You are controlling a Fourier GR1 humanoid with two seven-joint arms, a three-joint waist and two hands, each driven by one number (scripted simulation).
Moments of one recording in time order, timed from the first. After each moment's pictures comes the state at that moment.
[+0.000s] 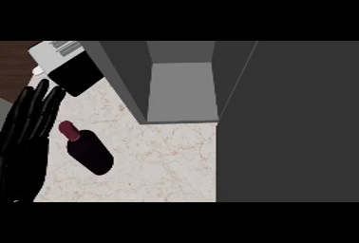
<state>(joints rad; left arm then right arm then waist) 0.01 0.08 -0.01 -2.10 0.03 0.00 0.00 0.02 -0.09 0.00 -2.10 -0.02 -0.04 0.01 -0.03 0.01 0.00</state>
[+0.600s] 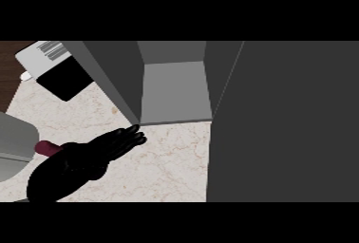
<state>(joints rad) -0.06 0.27 -0.22 -1.94 0.61 -0.58 0.12 0.05 -0.07 0.13 -2.16 -0.09 0.05 0.08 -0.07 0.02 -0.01</state>
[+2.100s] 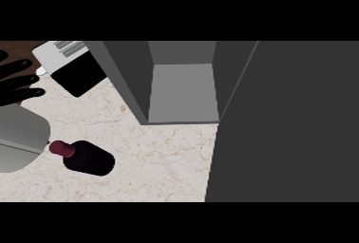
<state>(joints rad) -0.46 0.95 -0.17 -1.37 1.79 -0.99 0.58 0.09 -0.06 0.45 -2.50 0.01 -0.15 0.51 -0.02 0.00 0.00</state>
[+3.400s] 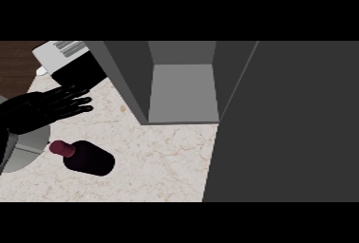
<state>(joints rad) -0.42 0.59 -0.02 -1.10 1.25 -1.16 0.53 -0.04 -0.16 0.54 -2.51 0.06 -0.33 0.61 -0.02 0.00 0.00</state>
